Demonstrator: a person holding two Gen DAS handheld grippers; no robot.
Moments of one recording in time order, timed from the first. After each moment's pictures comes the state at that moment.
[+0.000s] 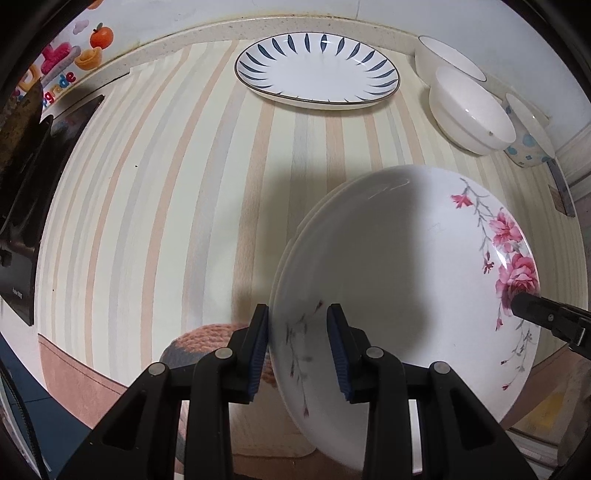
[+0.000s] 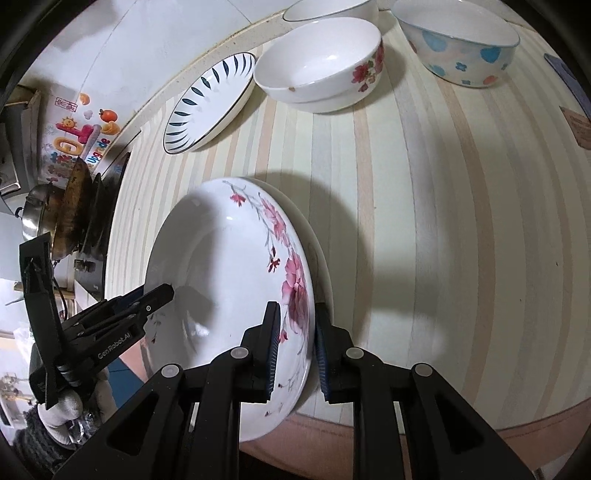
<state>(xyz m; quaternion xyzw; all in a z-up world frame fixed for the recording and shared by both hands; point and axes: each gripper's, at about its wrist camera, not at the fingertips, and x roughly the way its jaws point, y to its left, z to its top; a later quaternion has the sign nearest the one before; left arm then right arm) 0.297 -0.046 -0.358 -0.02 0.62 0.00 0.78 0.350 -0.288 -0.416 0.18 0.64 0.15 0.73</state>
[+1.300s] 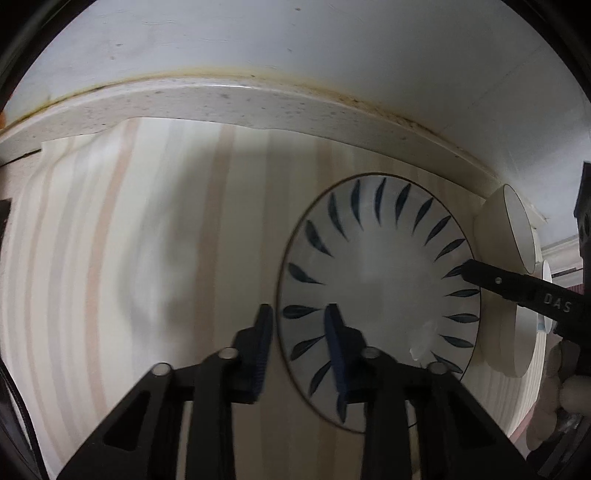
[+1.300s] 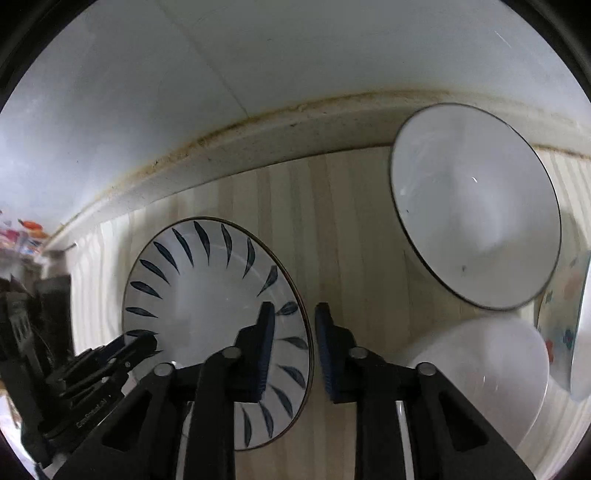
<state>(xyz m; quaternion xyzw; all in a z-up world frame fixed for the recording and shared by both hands) 0.530 0.050 -0.382 -0.10 0.61 -0.10 0.78 0.621 -0.202 -0.418 0.14 0.63 0.04 0.77</state>
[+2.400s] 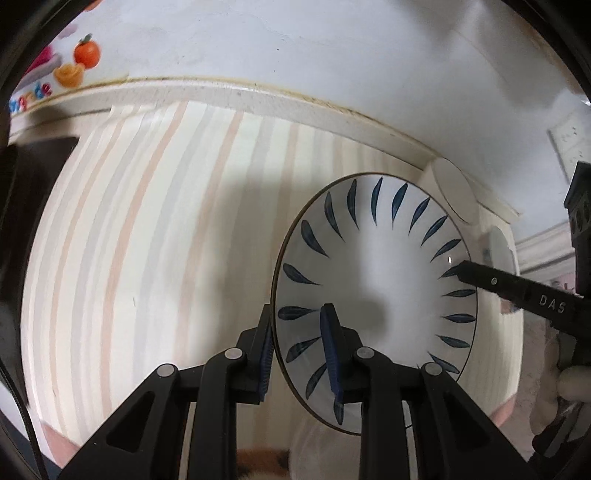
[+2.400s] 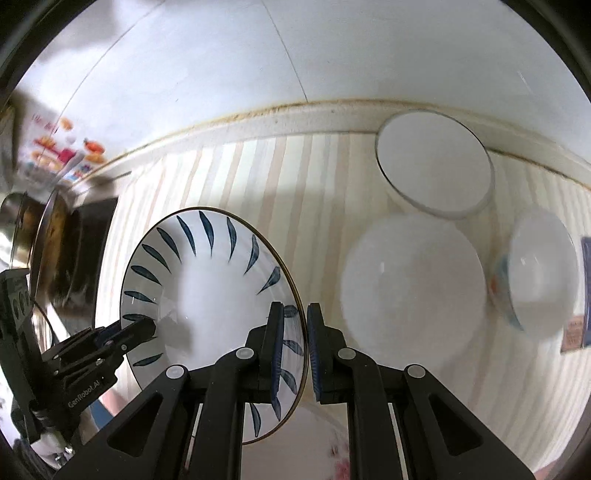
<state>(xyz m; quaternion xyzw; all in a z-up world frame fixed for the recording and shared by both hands) 0.401 0.023 -0.306 -0.14 0.58 -0.06 0.80 0.510 -0.227 -0.341 0.08 0.62 0.13 0.77</state>
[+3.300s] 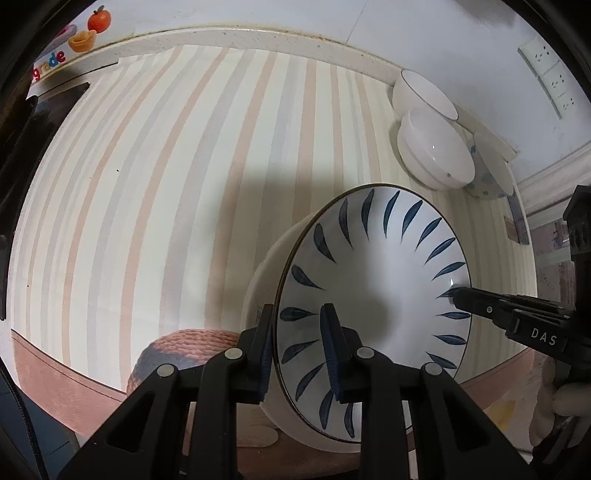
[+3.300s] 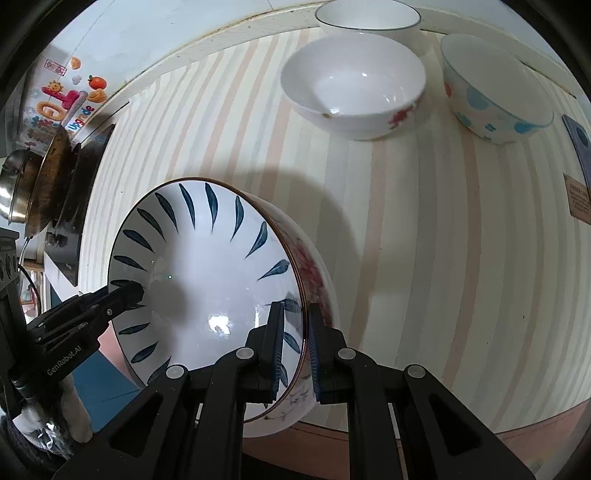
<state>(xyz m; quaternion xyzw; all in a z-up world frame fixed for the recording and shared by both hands) 0.297 -0.033 -0.338 -0.10 0.61 -0.05 0.78 0.379 -0.268 -0.401 0.09 0.66 0.14 0.73</state>
